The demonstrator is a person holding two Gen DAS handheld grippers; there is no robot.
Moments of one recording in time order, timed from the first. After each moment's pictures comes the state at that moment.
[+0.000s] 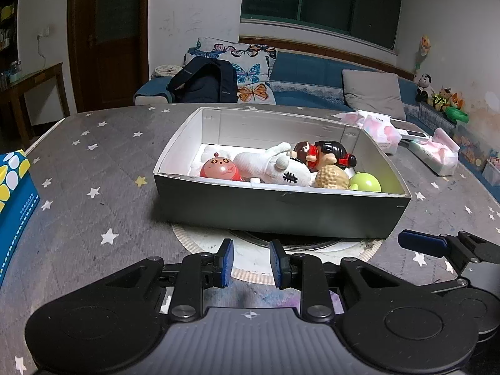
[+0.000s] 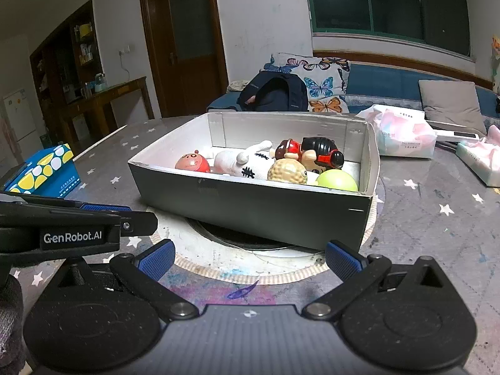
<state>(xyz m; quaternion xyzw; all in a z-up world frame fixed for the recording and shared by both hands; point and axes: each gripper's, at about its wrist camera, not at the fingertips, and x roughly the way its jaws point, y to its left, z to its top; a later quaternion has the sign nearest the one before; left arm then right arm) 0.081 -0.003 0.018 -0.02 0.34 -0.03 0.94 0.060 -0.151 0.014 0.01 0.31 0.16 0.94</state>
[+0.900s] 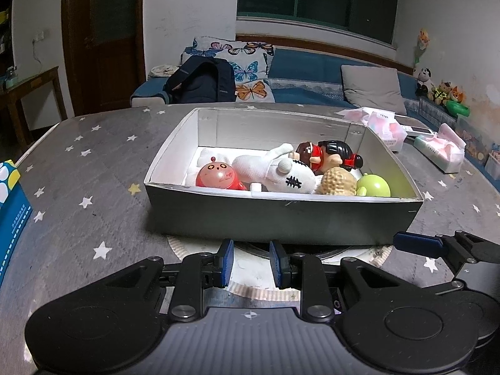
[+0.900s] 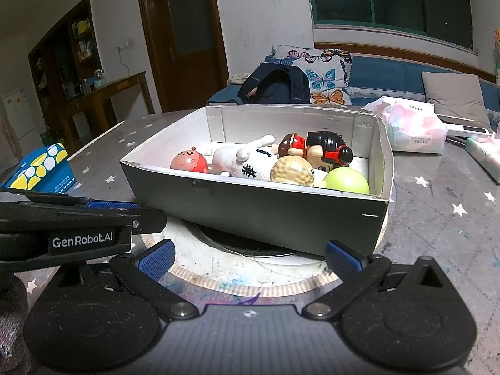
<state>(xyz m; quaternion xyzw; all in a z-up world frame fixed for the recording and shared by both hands) 0.103 -0.005 0.012 -0.01 0.35 -0.04 0.94 0.081 -0.146 0.006 0.02 0.32 0.16 0.93</state>
